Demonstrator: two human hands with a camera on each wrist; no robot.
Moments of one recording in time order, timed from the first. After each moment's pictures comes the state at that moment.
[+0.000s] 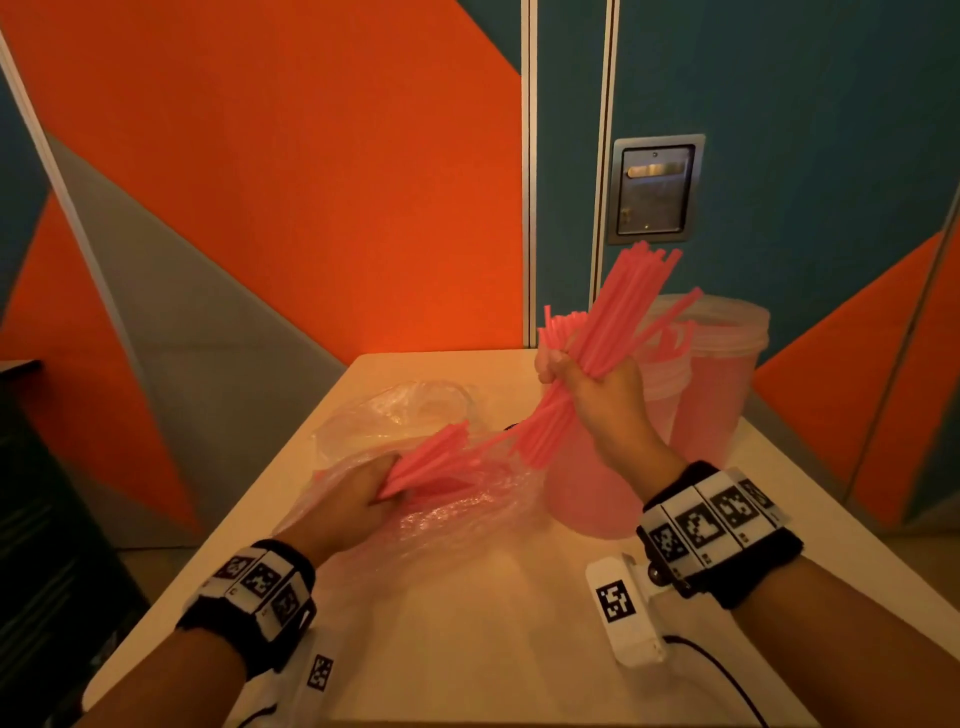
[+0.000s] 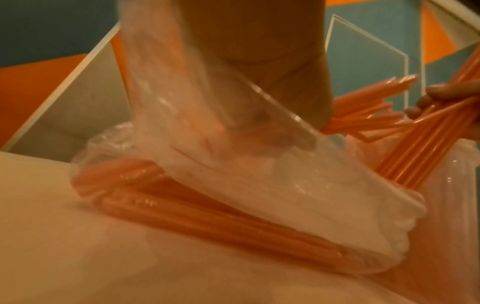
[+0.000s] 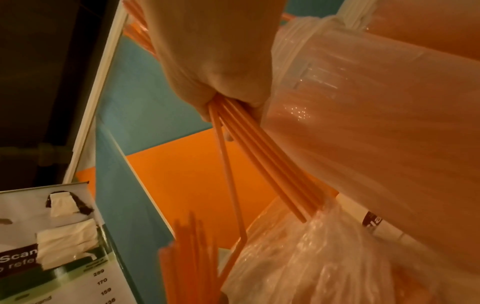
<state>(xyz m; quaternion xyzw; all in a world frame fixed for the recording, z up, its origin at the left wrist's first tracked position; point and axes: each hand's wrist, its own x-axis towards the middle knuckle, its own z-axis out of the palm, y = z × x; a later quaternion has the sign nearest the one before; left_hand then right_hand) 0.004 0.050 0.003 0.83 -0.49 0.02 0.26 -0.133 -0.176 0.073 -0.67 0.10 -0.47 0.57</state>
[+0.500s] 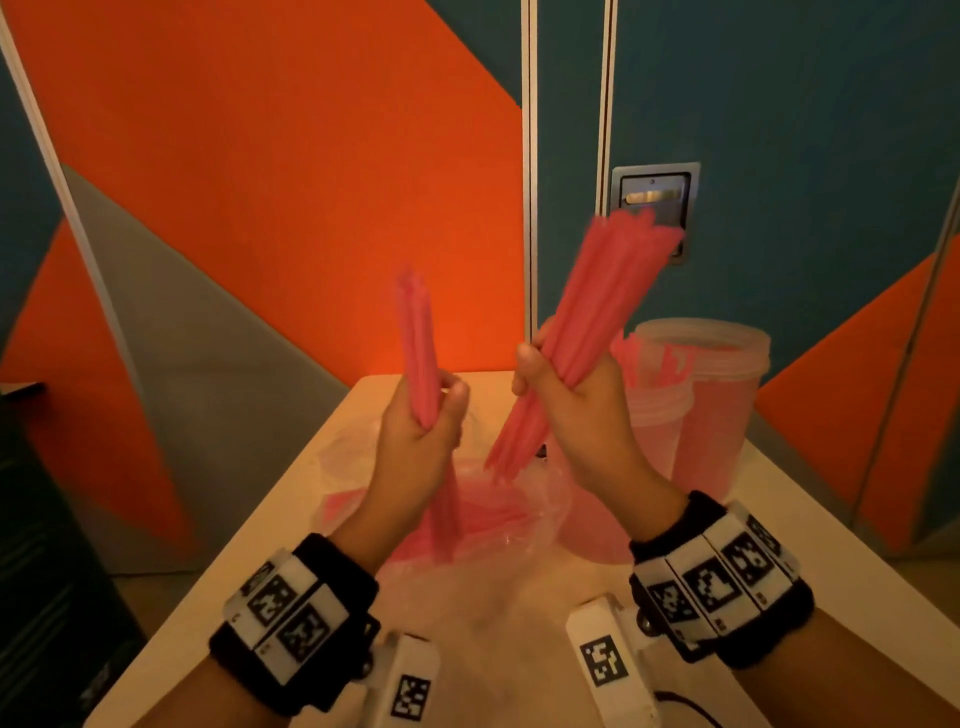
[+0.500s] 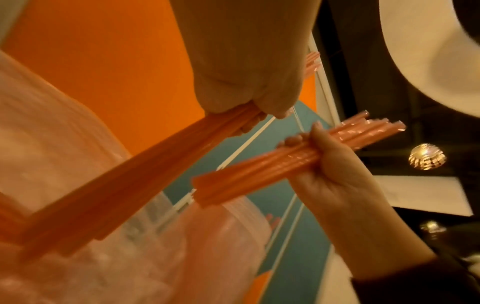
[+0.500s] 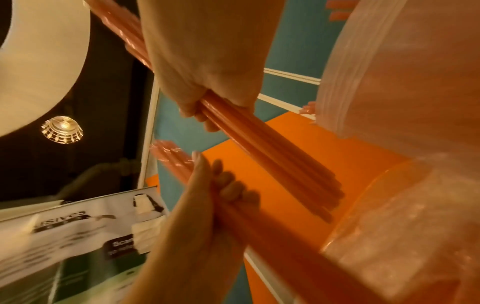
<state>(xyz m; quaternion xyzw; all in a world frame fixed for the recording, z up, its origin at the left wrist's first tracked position) -0.069 -0.007 0.081 0.57 -0.41 0.08 0.71 -0.149 -0.121 0.108 -0.64 -0.06 -0.48 0.59</state>
